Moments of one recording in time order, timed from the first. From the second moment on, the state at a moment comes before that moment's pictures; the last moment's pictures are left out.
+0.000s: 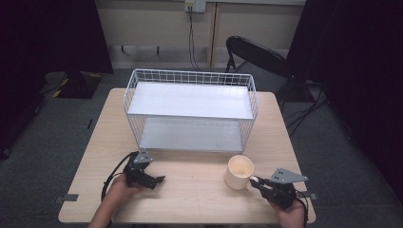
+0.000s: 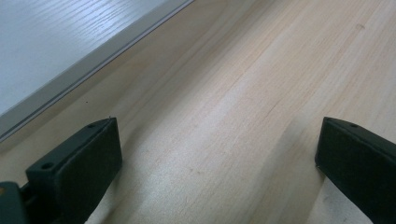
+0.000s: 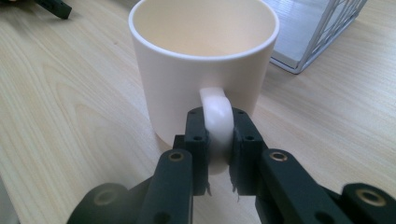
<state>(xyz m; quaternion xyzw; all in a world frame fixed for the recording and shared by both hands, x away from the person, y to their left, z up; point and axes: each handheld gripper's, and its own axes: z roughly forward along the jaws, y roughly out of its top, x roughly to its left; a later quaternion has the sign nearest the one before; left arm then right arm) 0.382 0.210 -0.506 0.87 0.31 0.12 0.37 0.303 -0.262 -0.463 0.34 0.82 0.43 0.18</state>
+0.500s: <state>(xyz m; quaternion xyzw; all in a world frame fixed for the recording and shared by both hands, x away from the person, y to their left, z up) 0.382 0.210 -0.506 0.87 0.31 0.12 0.37 0.298 -0.266 -0.455 0.34 0.80 0.44 0.22</state>
